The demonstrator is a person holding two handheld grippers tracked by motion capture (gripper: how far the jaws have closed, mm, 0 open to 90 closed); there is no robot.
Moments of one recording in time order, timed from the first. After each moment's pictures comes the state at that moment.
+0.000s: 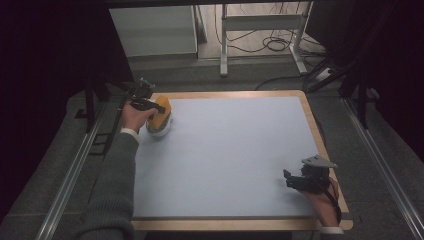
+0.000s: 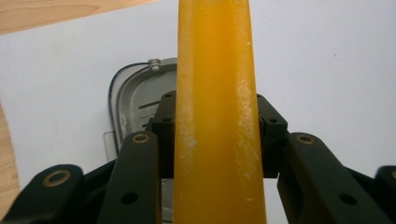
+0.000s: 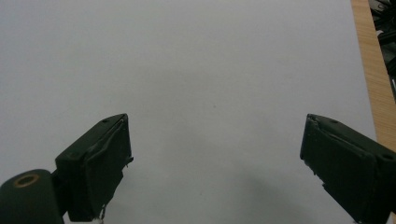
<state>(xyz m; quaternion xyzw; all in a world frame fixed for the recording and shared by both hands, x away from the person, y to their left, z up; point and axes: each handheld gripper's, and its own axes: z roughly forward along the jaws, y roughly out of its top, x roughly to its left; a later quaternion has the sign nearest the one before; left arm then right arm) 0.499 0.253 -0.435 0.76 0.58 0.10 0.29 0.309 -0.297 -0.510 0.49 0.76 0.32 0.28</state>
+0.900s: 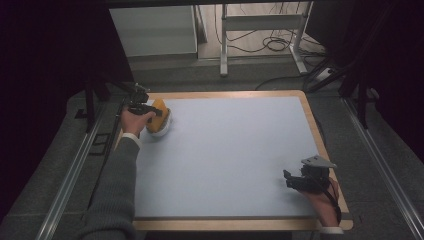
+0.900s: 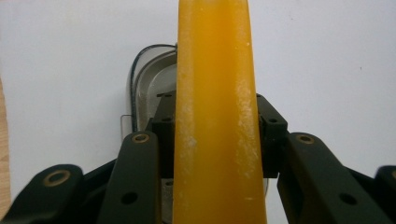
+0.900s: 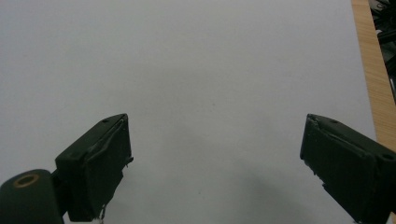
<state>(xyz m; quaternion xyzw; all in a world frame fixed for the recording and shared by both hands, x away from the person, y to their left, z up) 0.499 0.264 -0.461 0.72 0.62 0.09 0.30 0.309 -0.297 -0.511 0.49 0.76 0.32 0.28</state>
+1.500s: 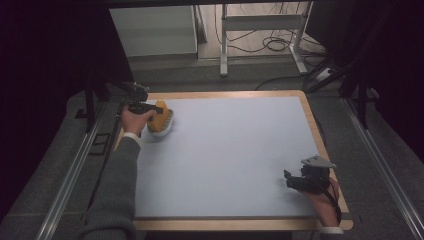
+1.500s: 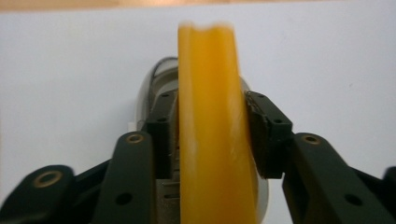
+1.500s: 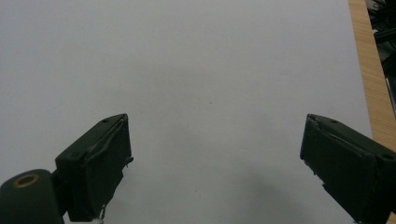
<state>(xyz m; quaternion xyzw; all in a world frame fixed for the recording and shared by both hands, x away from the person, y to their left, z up) 0.500 0.263 -0.454 0.71 0.62 0.11 0.32 0.310 -0.297 -0.512 0.49 0.76 0.31 0.28</state>
